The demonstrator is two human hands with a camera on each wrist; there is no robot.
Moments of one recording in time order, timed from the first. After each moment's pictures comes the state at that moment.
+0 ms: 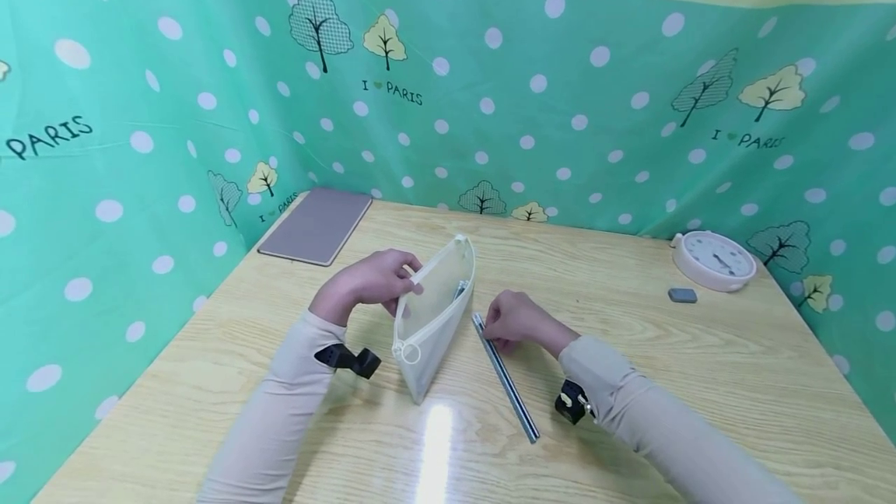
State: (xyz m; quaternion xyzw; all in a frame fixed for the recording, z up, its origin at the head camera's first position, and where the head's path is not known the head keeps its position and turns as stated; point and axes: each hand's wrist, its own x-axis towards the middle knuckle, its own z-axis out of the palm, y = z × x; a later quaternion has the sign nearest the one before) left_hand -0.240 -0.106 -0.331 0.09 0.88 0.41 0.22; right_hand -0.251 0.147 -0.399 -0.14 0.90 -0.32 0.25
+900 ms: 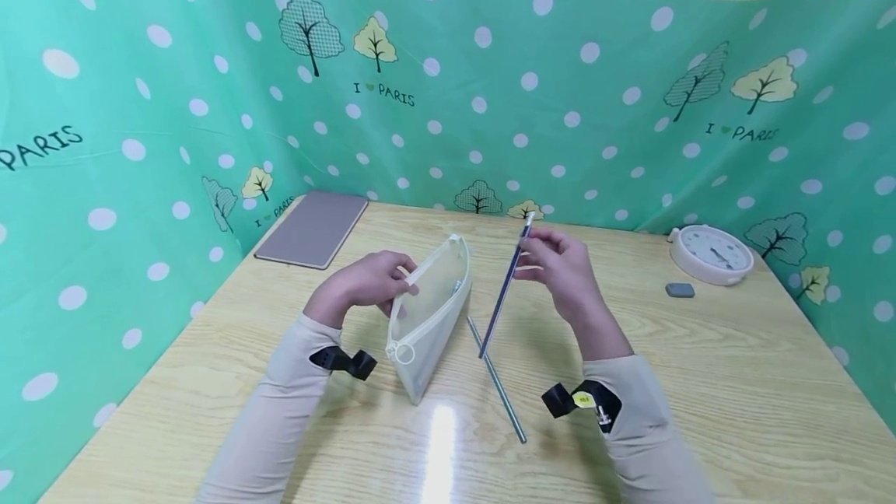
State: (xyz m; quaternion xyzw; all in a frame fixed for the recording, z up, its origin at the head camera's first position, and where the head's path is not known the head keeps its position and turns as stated) left_hand -0.242 -0.107 -0.331 0.10 0.89 0.40 0.22; right_hand -0.231 0.181 -0.321 -0.06 0.66 -0.75 0.04
